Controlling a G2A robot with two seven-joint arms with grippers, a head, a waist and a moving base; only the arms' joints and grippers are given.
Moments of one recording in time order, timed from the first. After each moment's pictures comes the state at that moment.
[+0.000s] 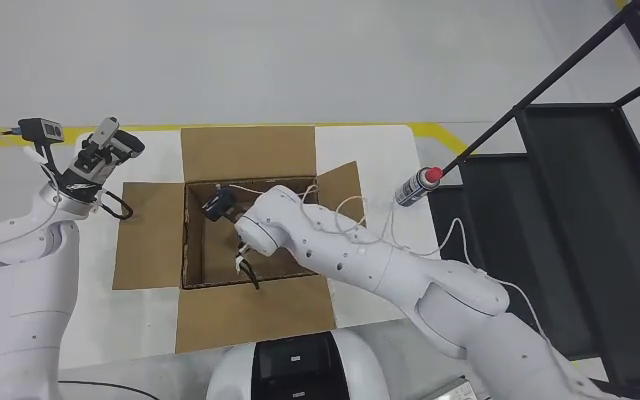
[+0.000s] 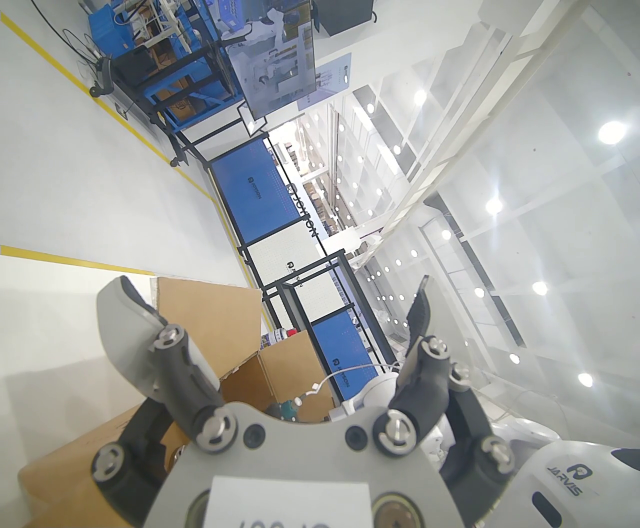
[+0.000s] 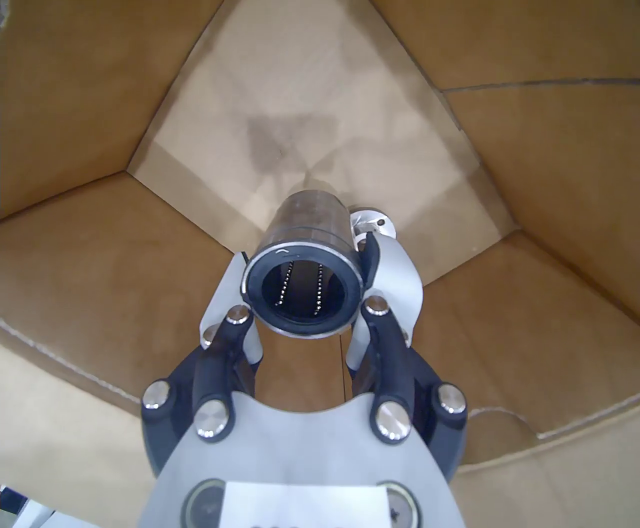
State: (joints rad) left arm 1.01 -1.05 -1.53 -1.15 -0.41 -0.60 -0.83; right arm -0.55 -1.61 0.40 -1.14 -0.83 0.23 1.21
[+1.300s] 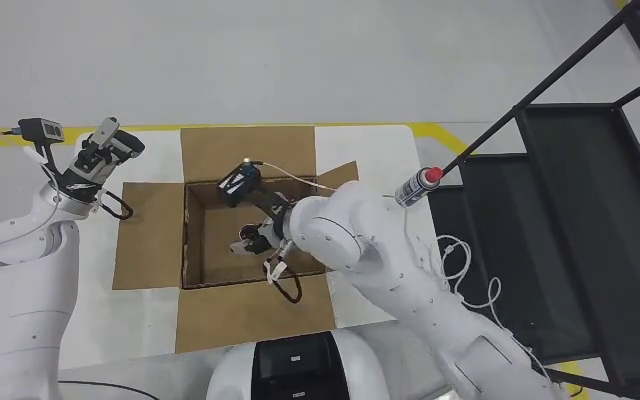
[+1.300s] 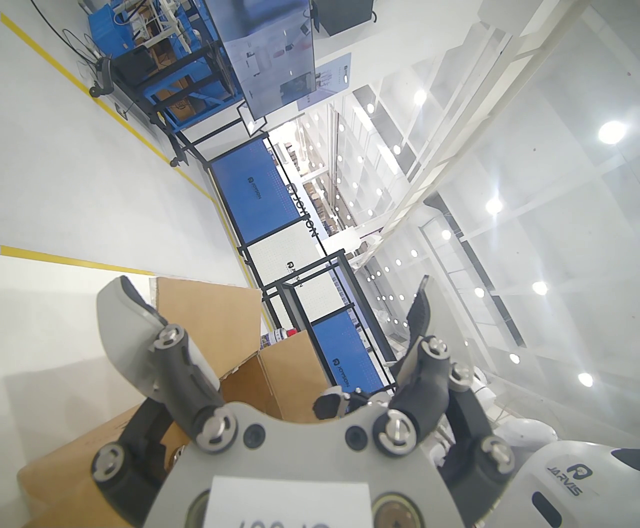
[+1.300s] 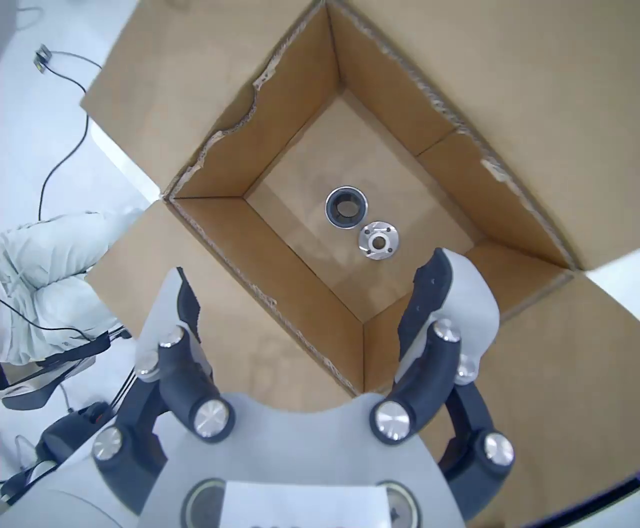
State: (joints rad) left arm 1.01 -1.05 -1.53 -1.15 -0.41 -0.60 -0.83; right arm -1.00 -1.46 0.96 -1.99 -1.02 0.04 1.42
